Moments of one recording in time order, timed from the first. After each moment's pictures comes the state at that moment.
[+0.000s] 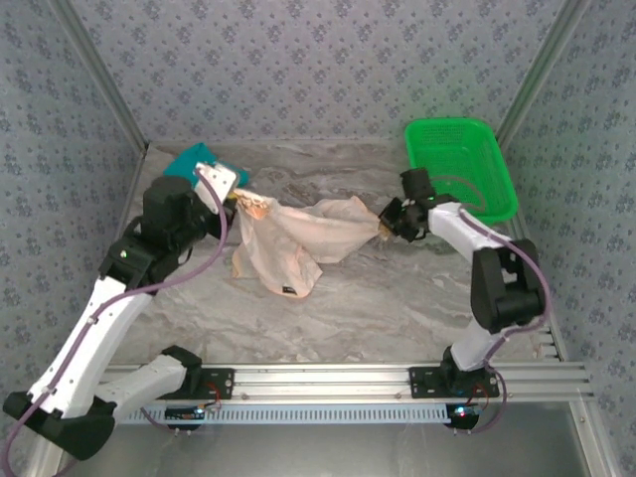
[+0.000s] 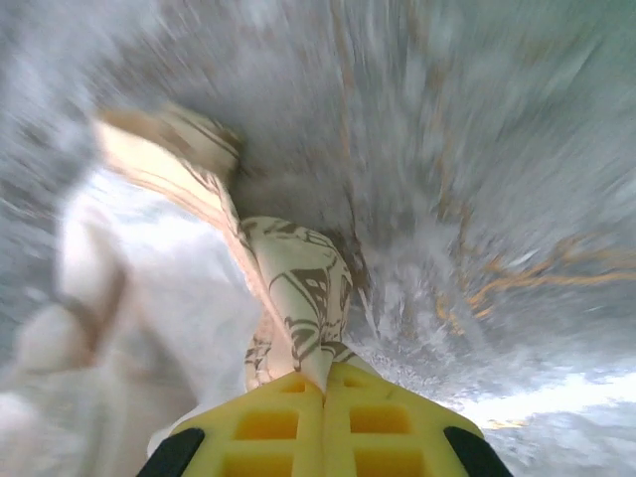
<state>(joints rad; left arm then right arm) -0.46 0.99 1.27 -0.67 -0.05 0.20 0.22 1.63 1.16 -0.52 -0.19 0.90</state>
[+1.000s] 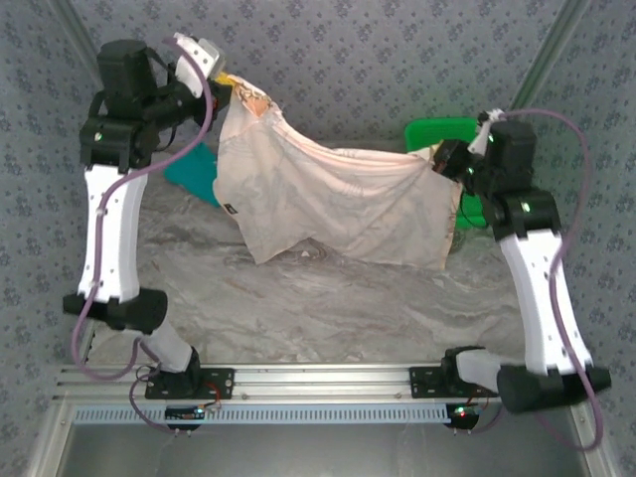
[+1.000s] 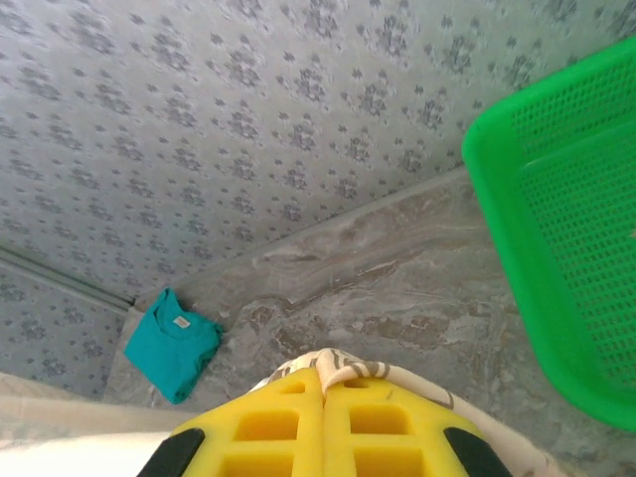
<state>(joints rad) -0.17 1.71 2.37 -0.90 0.49 0.38 0.11 1.27 1.57 -0.72 -0.17 0.55</state>
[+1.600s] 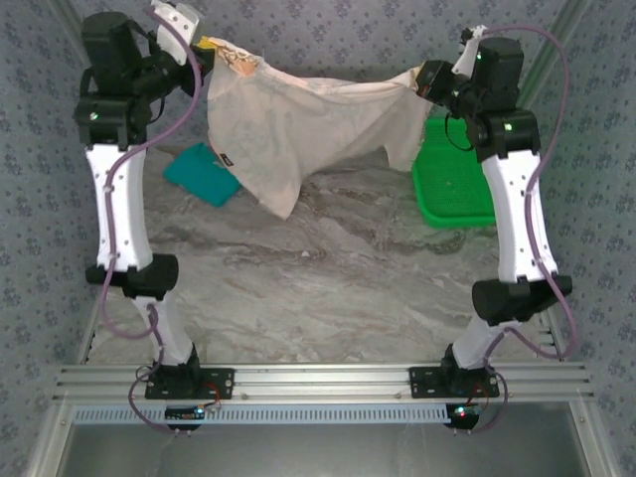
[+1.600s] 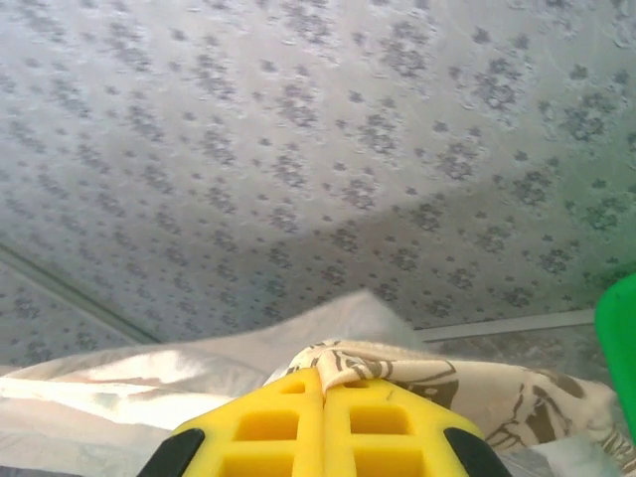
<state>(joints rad) -0.12 1.88 2.72 -0.94 0.48 0.36 0.15 1.68 2.20 -0.73 -0.23 0.50</state>
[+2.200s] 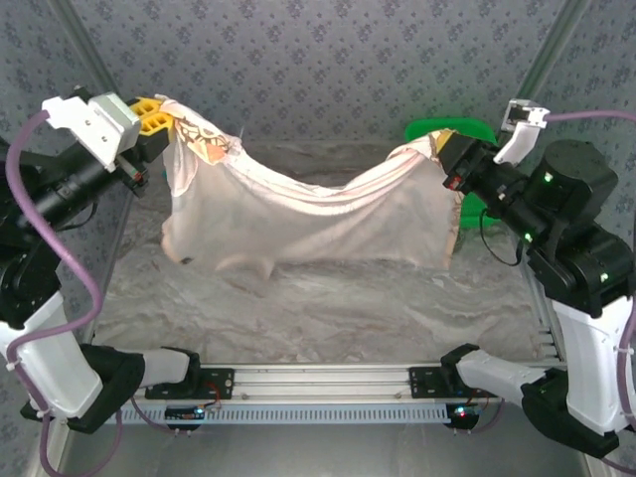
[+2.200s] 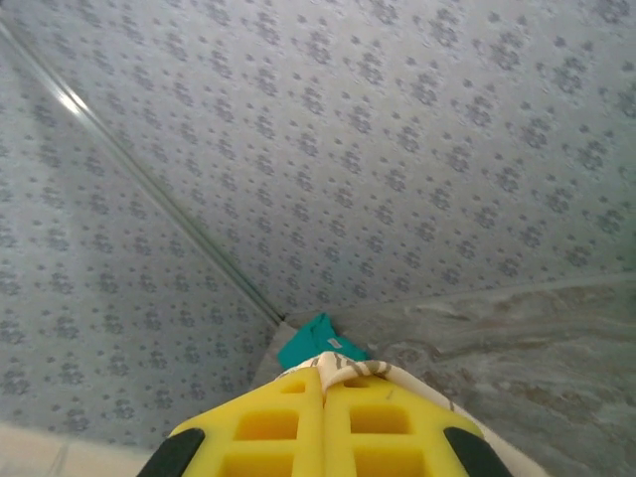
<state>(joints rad) -0.24 1.32 2.47 -1.09 0.48 0.42 0.46 1.11 1.92 -0.91 0.01 0.56</state>
